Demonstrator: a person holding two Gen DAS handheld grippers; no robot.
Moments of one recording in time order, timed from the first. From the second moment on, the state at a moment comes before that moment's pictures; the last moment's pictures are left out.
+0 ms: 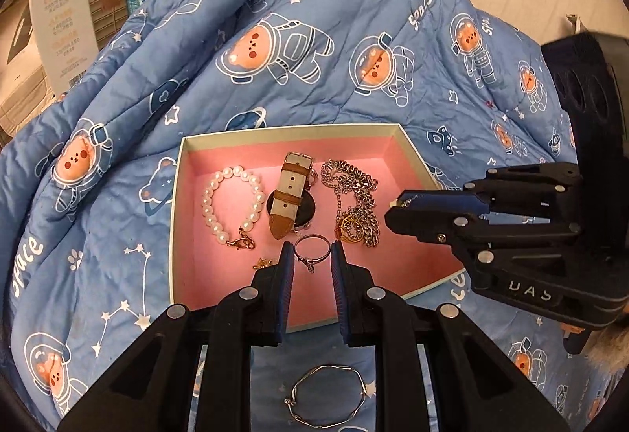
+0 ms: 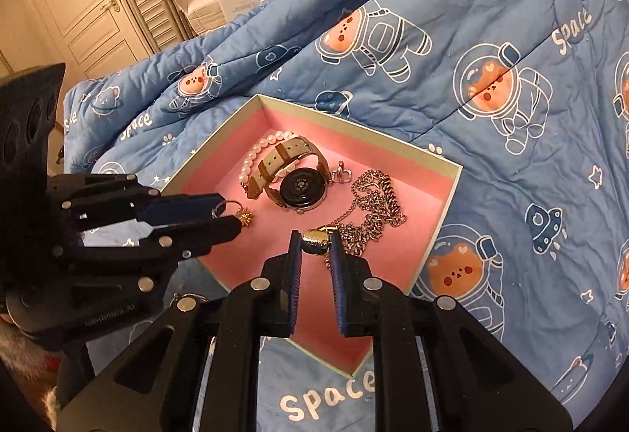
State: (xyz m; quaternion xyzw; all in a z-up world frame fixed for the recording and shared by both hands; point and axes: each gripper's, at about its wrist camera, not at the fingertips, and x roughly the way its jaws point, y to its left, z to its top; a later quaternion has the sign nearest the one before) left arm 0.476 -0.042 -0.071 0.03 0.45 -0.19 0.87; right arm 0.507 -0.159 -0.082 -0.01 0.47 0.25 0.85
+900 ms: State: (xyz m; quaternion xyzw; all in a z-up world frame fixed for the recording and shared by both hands) left arm 0.493 -0.064 -0.091 0.08 0.48 -0.20 0.85; right arm 0.559 -0.132 -0.118 -0.03 0.53 0.21 0.82
